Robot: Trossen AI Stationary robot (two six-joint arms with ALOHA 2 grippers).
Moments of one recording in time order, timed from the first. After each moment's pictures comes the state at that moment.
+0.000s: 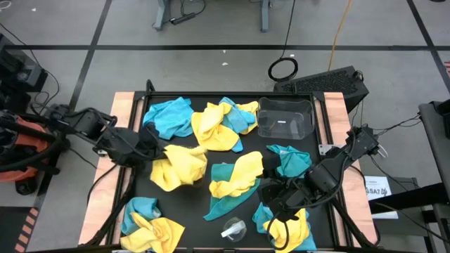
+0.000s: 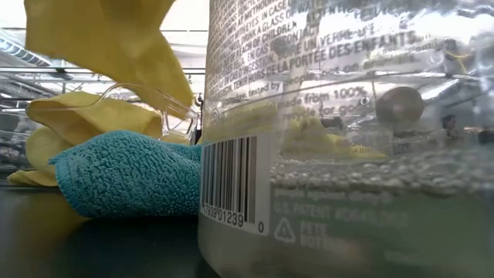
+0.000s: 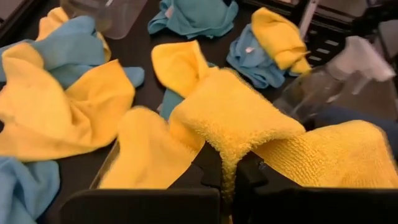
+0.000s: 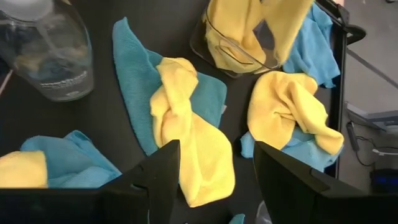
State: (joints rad) left arm -0.41 1.04 1.40 -1.09 -0.23 -0.54; right arm 0.62 1.73 1.92 -1.34 0.53 0.19
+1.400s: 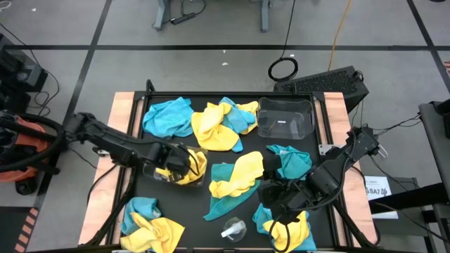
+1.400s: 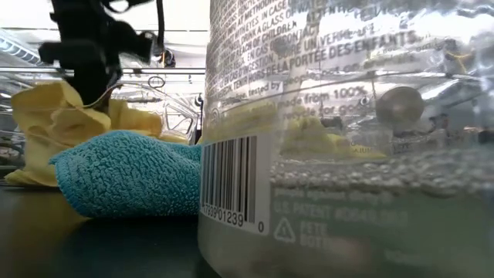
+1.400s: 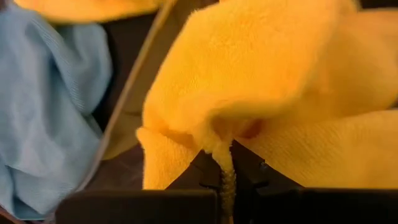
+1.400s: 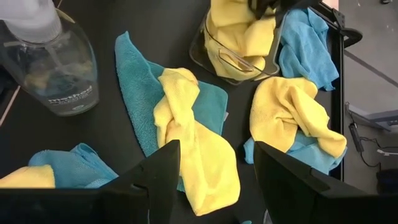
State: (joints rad) left arm -0.27 1.40 0.95 -1.04 -0.29 -0.59; right arm 0.64 1.73 1.92 -1.31 0.55 0.23
